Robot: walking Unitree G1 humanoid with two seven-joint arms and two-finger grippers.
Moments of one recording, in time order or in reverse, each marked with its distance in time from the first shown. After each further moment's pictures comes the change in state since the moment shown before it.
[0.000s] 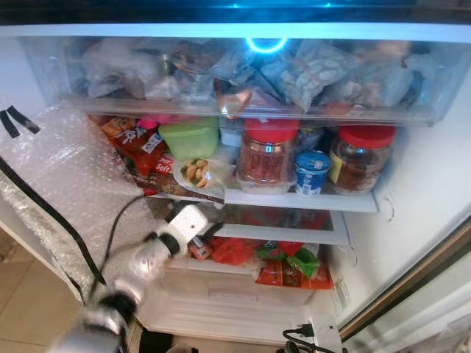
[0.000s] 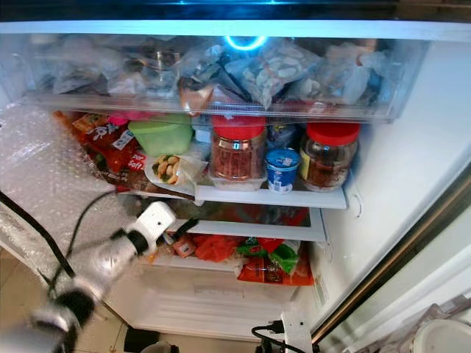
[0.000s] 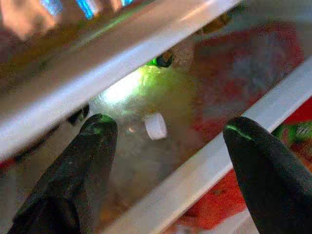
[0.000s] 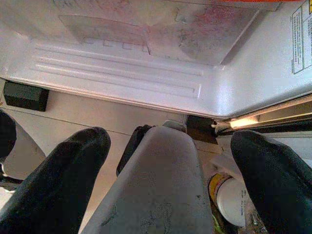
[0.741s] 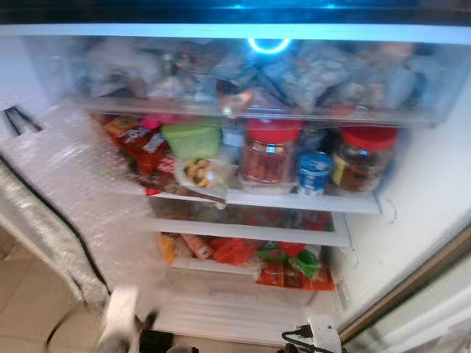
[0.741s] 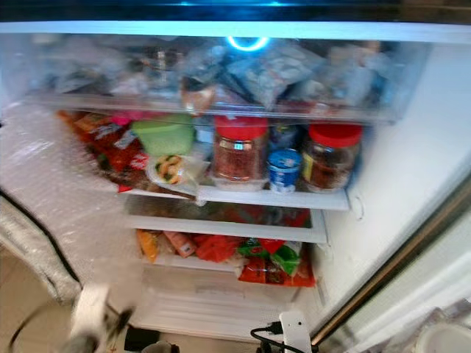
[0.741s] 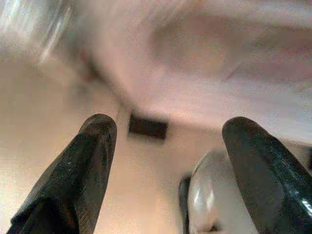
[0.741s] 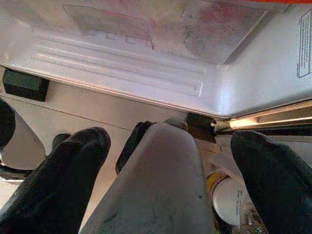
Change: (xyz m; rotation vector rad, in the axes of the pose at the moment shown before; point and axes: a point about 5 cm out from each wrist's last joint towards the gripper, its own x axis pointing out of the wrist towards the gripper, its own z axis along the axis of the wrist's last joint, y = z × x) left arm -0.152 -0.042 -0.141 -0.609 0.791 0.524; right arm 0.000 -0.001 -0.001 -0.031 0.025 0.008
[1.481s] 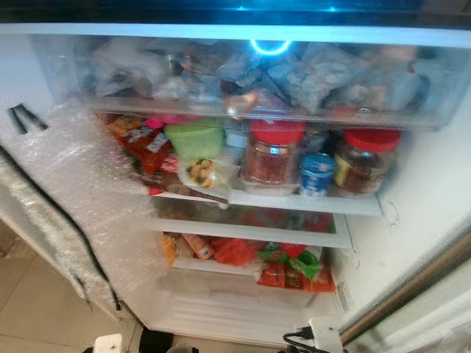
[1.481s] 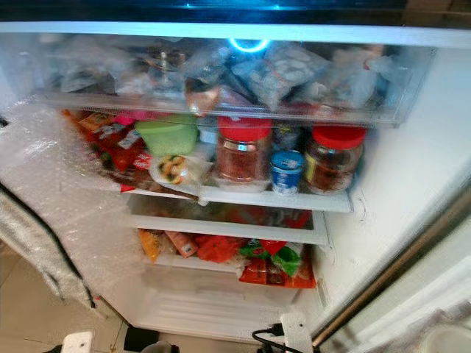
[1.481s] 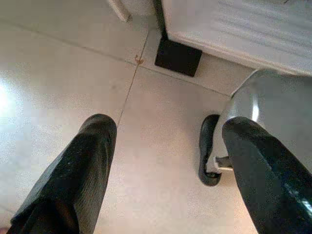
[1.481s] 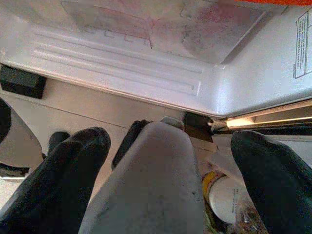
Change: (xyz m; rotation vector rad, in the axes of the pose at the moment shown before) left arm -0.017 0.009 -0.054 -0.017 0.211 0.114; right arm -0.002 -0.004 -0.004 -0.002 0.009 -0.008
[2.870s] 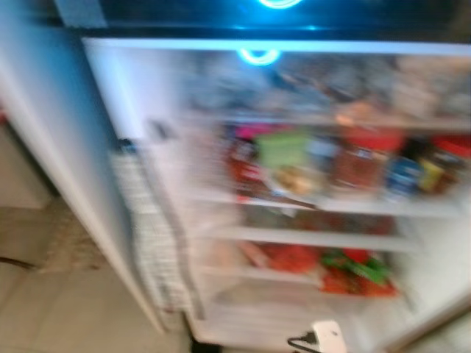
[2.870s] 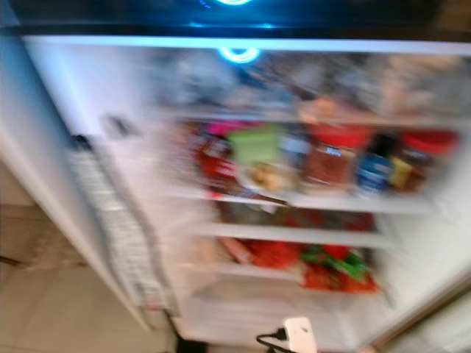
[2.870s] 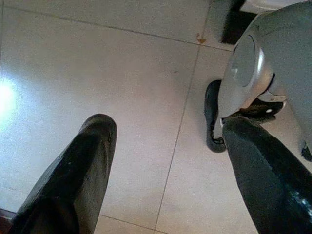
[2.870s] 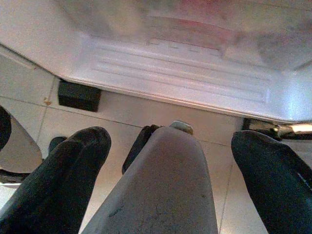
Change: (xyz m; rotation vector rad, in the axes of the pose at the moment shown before) left arm -0.008 -0.001 -0.035 0.101 0.134 -0.039; right arm -0.001 0.001 -0.008 0.026 0.035 -0.008
